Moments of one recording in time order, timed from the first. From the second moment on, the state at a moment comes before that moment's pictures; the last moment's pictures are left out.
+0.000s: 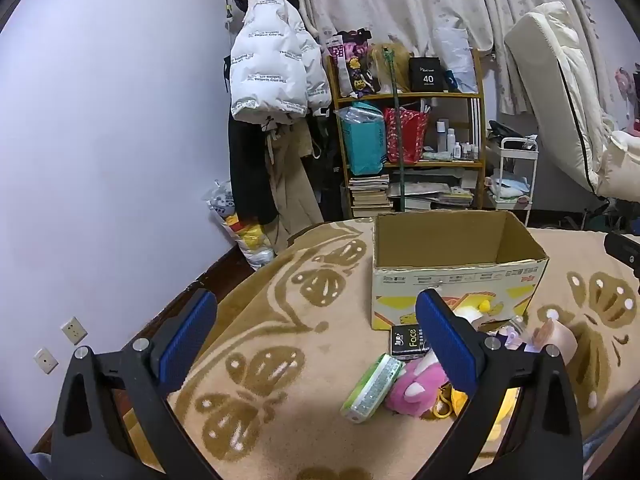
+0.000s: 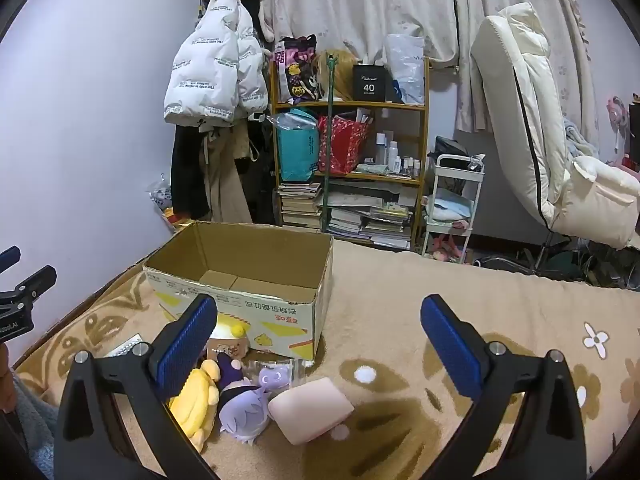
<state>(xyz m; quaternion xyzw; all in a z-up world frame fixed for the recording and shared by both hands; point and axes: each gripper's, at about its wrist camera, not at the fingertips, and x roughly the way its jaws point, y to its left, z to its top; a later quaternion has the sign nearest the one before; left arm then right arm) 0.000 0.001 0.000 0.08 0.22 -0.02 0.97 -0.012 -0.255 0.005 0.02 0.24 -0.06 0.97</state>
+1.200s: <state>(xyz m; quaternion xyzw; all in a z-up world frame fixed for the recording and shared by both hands) 0.001 0.002 -0.002 0.09 0.22 -0.02 0.97 -0.012 -0.256 0.002 0.03 0.24 -0.06 0.97</state>
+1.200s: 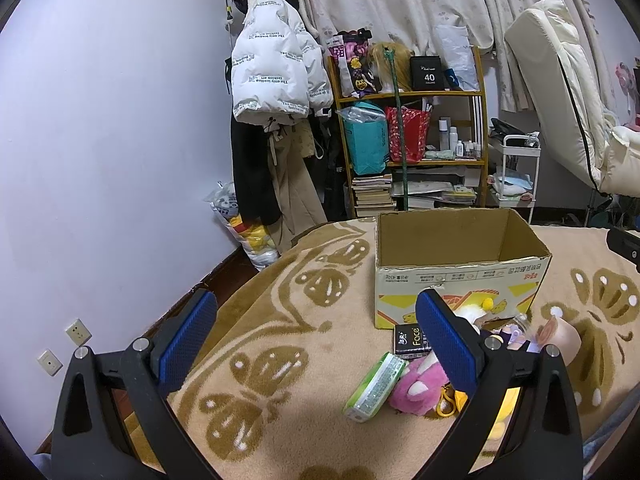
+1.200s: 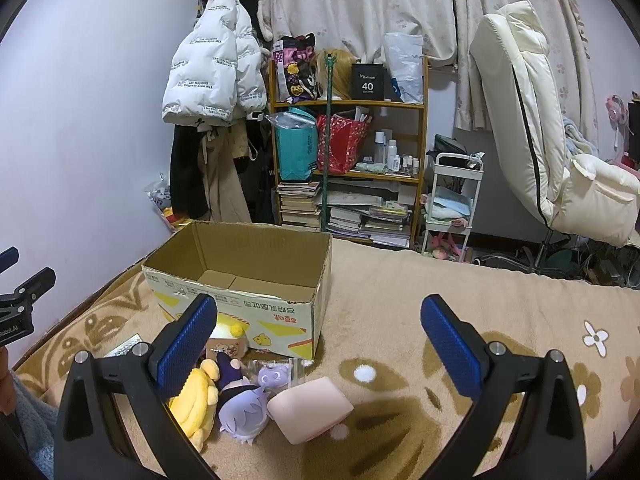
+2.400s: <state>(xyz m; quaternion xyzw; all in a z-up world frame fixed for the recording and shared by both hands) 0.004 0.007 -0.008 0.09 0.22 -0.02 0.97 -0.011 -0.254 0.001 0.03 0.24 -0.06 0.97</state>
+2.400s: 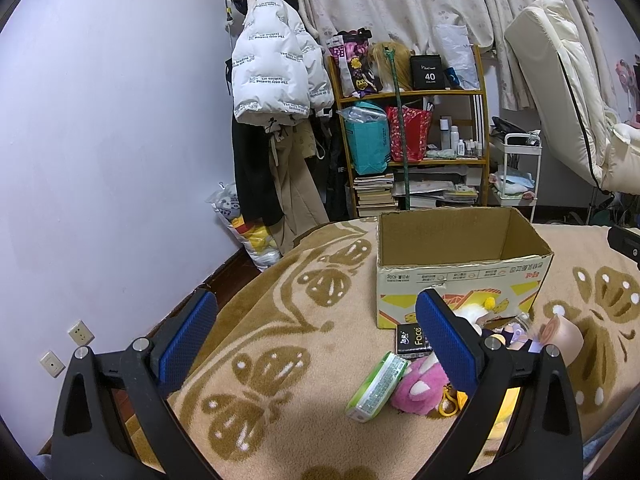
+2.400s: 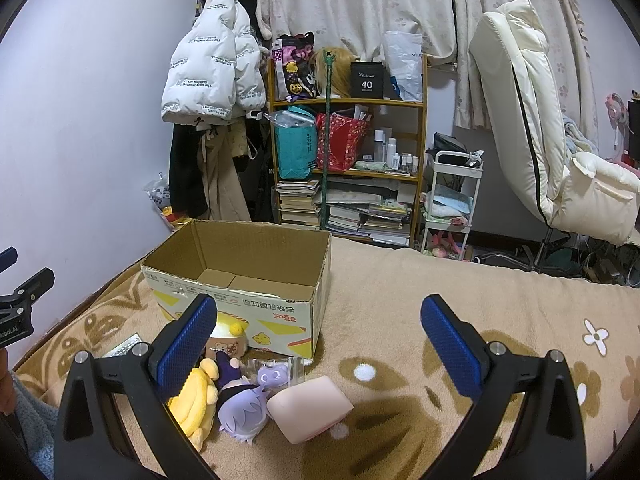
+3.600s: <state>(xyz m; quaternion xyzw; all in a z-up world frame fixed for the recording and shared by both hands) 0.034 0.000 -0.026 0.10 0.28 -0.02 0.95 0.010 -0.259 -0.018 0.03 0.30 -0.07 0.95</state>
